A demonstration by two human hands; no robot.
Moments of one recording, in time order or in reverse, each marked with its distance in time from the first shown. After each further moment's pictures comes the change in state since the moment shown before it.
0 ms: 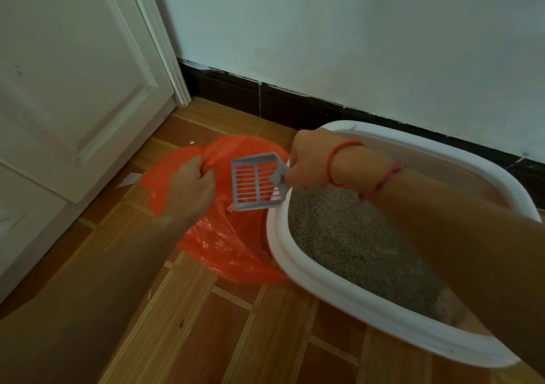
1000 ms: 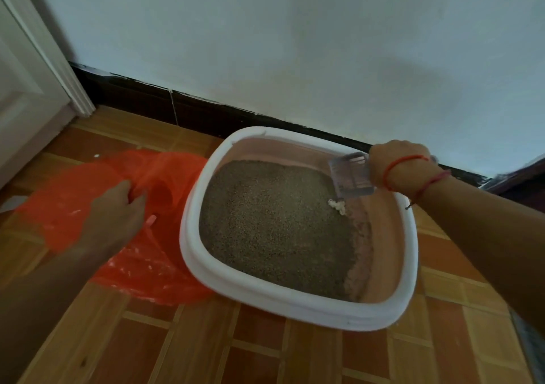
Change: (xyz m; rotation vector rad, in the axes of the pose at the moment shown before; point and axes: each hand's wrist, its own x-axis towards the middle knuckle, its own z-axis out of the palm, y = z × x) left_hand -0.028 0.029 0.035 0.151 -0.064 0.035; right_hand -0.096 0.221 0.000 -0.401 0.086 0.635
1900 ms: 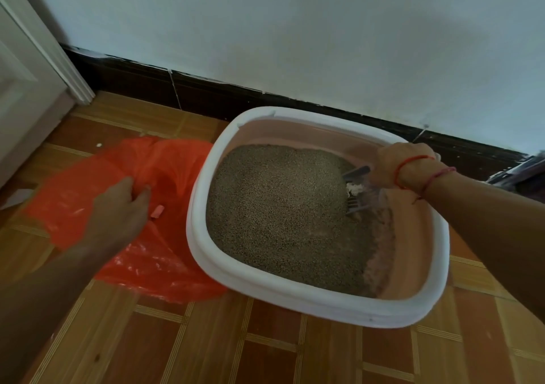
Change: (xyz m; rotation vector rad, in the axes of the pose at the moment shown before) left_hand 0.011 -0.019 0.013 0.032 -0.059 -0.043; right_hand 0.041 -0.013 0.057 0.002 -0.118 -0.105
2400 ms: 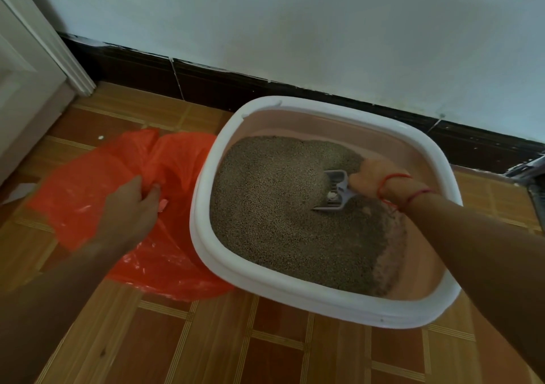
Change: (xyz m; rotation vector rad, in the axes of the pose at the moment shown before) left_hand 0.005 -0.008 0.015 0.009 0.004 -0.014; right_hand 0.011 -0.043 0.042 0.510 -0.071 0.015
